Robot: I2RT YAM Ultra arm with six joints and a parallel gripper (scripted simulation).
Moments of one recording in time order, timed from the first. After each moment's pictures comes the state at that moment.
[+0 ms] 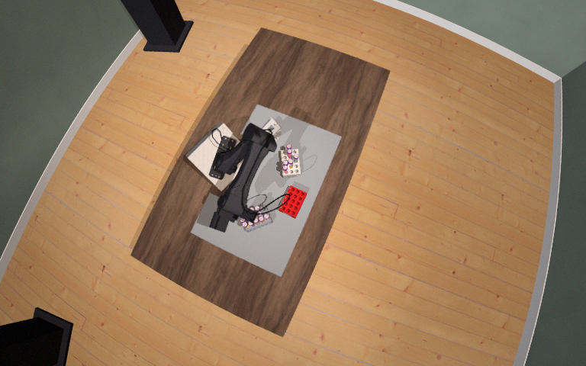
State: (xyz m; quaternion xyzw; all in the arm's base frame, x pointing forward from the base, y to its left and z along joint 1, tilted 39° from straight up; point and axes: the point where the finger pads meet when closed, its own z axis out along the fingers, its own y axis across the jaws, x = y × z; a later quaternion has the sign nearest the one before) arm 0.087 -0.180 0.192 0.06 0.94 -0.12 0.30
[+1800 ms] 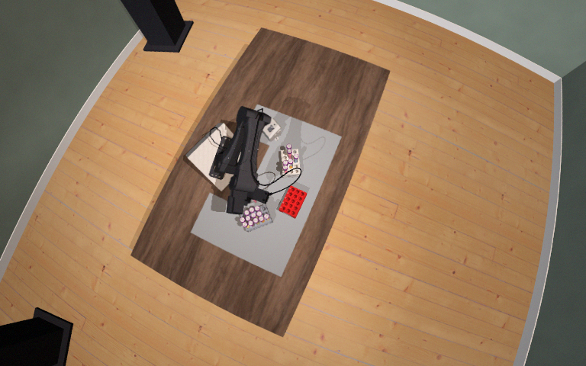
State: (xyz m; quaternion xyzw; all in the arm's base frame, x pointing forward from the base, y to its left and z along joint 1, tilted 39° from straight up) arm 0.114 -0.103 0.195 0.01 0.94 -0.13 0.32
